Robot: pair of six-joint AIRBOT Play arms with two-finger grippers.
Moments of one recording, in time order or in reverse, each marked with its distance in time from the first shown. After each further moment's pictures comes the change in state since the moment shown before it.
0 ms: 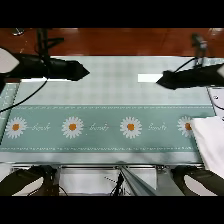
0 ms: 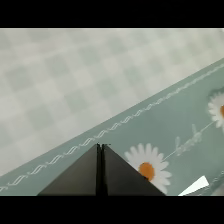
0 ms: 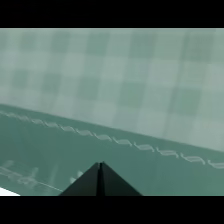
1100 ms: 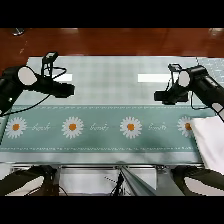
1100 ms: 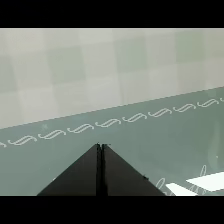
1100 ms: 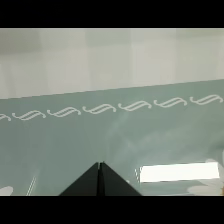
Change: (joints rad) left arm 0.108 -0.074 -0.168 0.317 -0.027 -0.176; right arm 0.099 -0.194 -0.015 -0.529 0.130 0.409
